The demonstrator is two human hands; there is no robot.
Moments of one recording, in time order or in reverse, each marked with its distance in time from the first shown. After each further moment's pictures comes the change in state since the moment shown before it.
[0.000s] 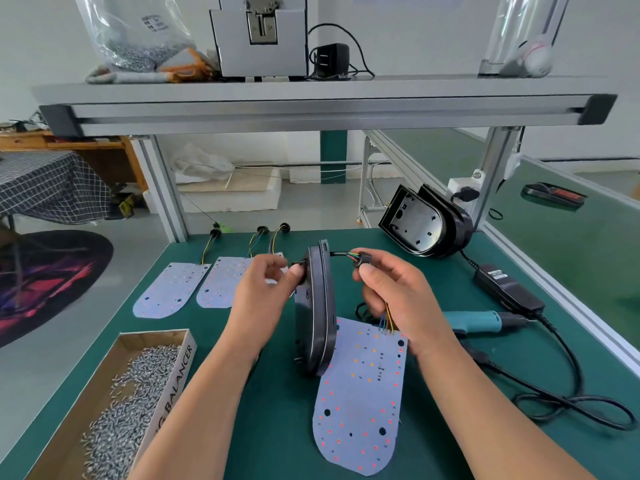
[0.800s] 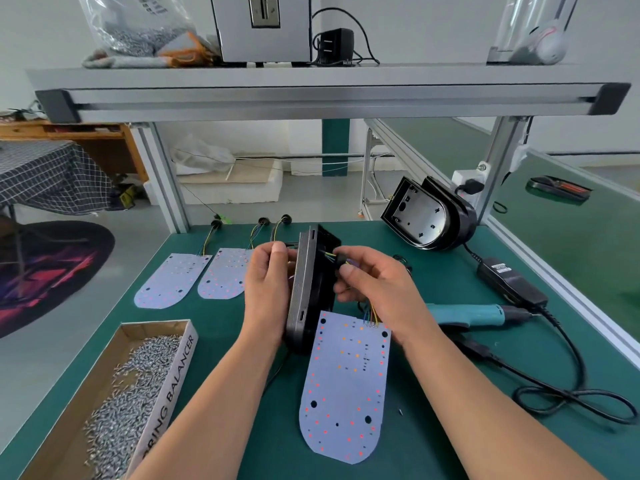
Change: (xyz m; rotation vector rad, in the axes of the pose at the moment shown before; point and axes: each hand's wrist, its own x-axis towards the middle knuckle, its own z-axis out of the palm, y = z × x) left_hand 0.002 -0.002 0.027 -0.451 0.129 -0.080; right_hand 0.010 0.014 0.015 -0.031 -0.049 0.039
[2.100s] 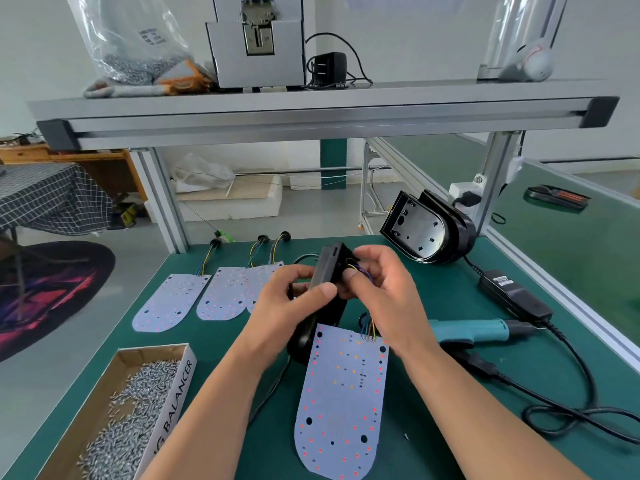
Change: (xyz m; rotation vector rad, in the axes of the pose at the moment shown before) left_hand -0.011 0.024 -0.005 0.177 -0.426 -0.037; right_hand 0.000 -0.015 0.009 -0.130 0.166 -0.141
